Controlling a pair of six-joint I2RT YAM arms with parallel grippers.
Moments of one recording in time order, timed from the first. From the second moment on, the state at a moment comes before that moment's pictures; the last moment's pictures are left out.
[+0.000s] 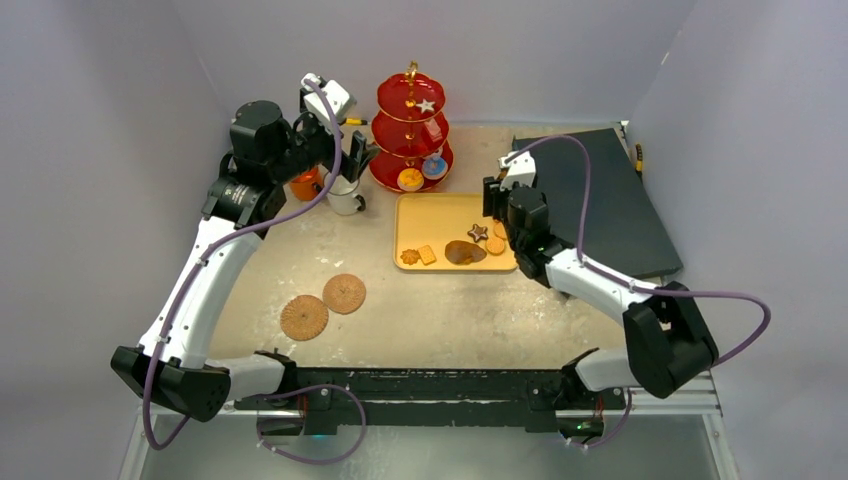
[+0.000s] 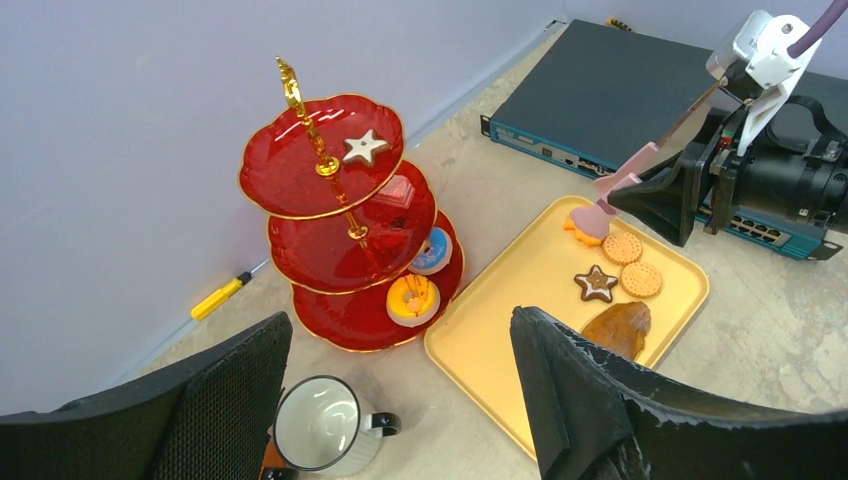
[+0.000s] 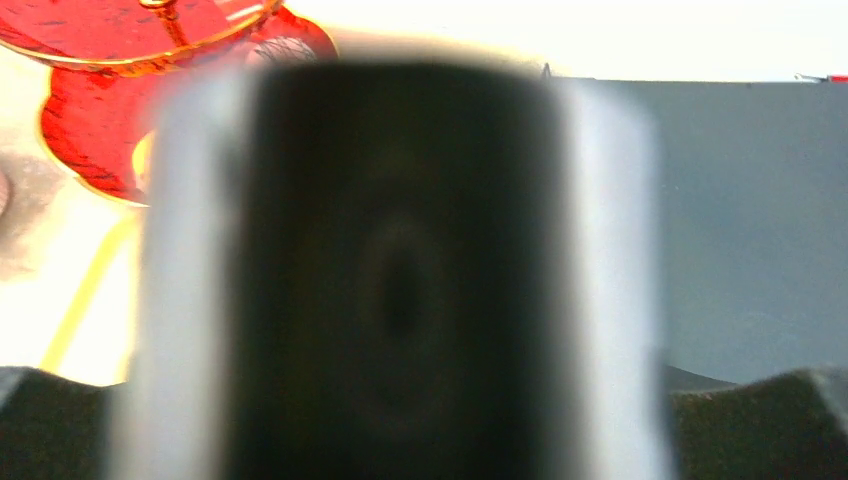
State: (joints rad) left arm -0.31 1.25 1.47 -0.36 0.41 0.22; right arm 0.51 1.37 0.76 0.43 0.38 0.03
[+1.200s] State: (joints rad) left arm -0.31 1.25 1.47 -0.37 0.41 0.22; right arm 0.49 1.63 0.76 0.58 0.48 0.11
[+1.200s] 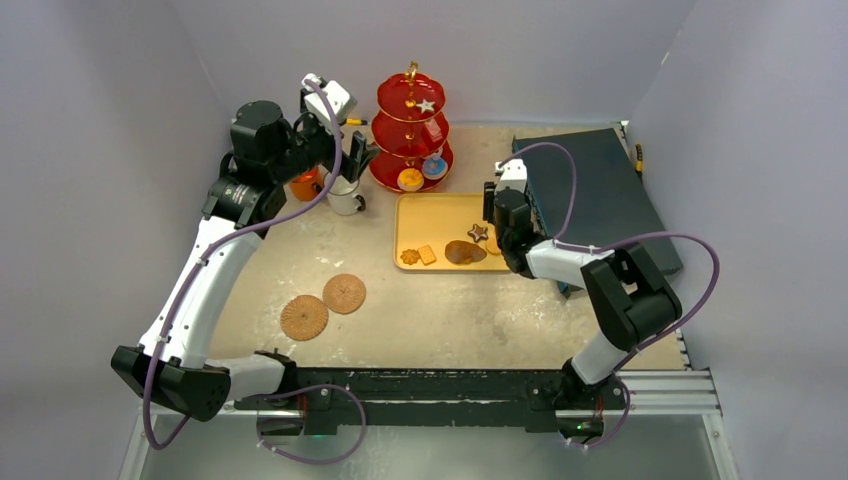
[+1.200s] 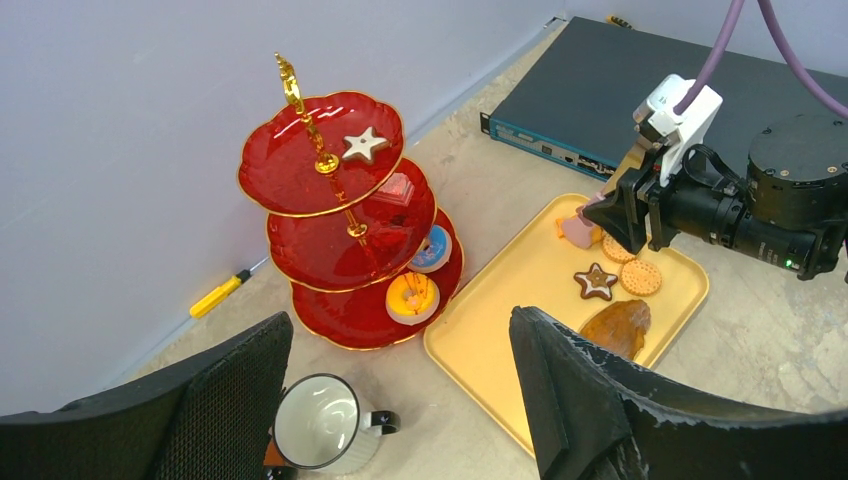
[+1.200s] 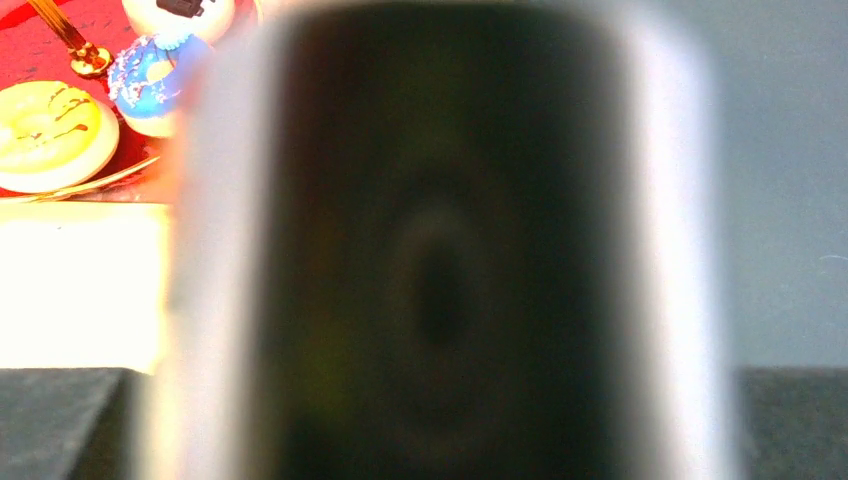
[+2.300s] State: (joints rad) left arm -0.26 1.42 1.53 -0.36 0.36 0.22; right arm 0.71 1.87 1.03 0.87 0.39 0.18
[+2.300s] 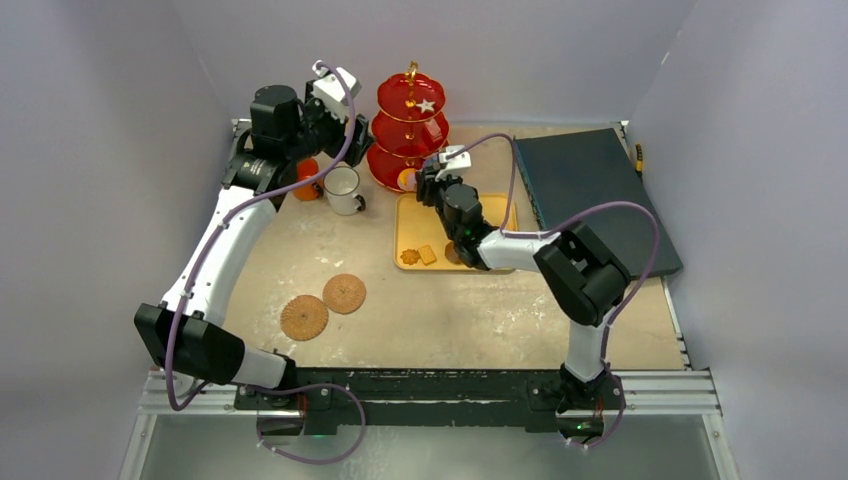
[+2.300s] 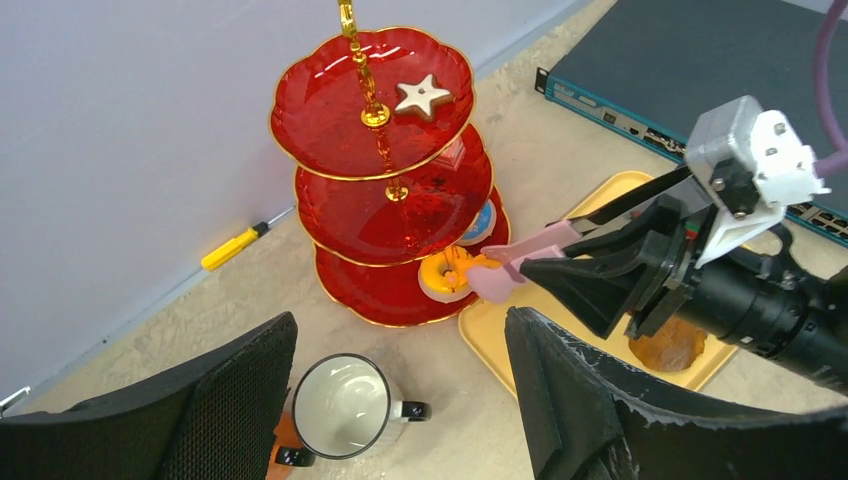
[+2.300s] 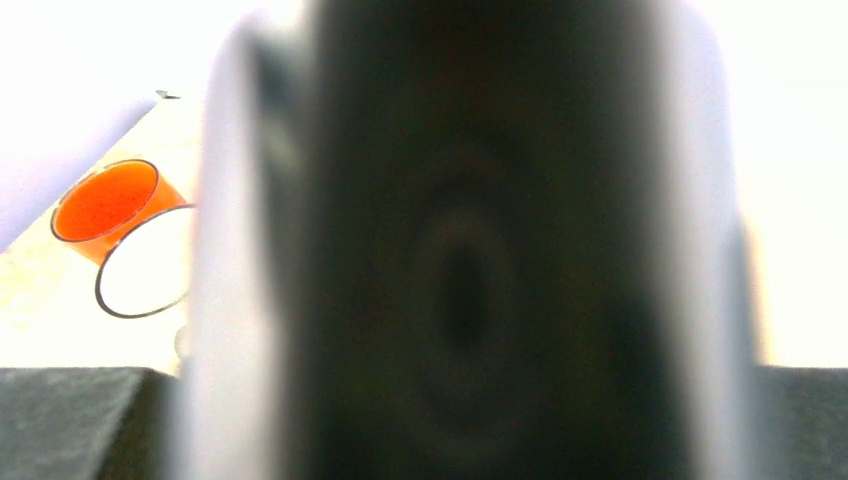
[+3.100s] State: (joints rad) left arm -0.26 1.40 1.53 -0.35 0.36 0.23; right arm 0.75 2.24 1.29 1.08 0.48 0.30
